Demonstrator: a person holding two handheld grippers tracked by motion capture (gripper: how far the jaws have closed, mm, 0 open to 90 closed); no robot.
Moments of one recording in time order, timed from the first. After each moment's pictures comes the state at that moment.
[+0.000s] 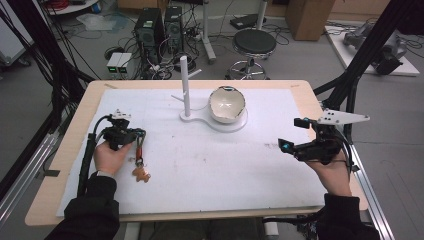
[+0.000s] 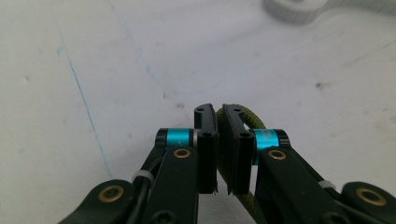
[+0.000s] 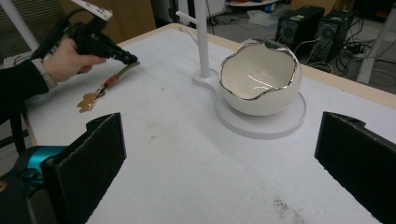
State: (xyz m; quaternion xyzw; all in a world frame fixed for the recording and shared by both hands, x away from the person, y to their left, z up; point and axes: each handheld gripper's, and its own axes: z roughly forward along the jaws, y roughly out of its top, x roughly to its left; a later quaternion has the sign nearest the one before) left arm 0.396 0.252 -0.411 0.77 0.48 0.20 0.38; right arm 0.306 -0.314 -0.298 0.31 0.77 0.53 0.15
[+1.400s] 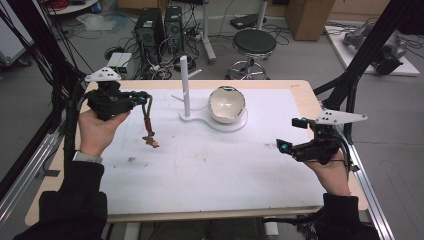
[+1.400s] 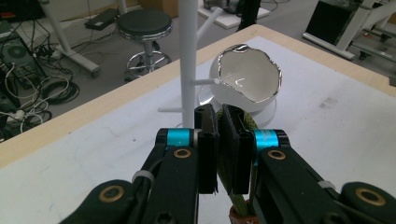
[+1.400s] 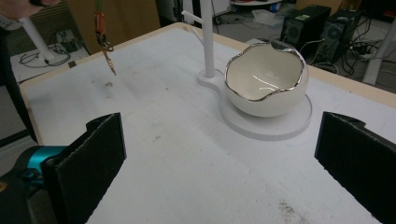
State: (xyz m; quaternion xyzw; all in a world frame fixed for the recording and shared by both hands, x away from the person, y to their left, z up) left arm 0.369 0.211 -0.253 0.77 0.36 0.20 0.49; right arm 0.307 -0.310 -0.297 0.31 0.78 0.53 0.15
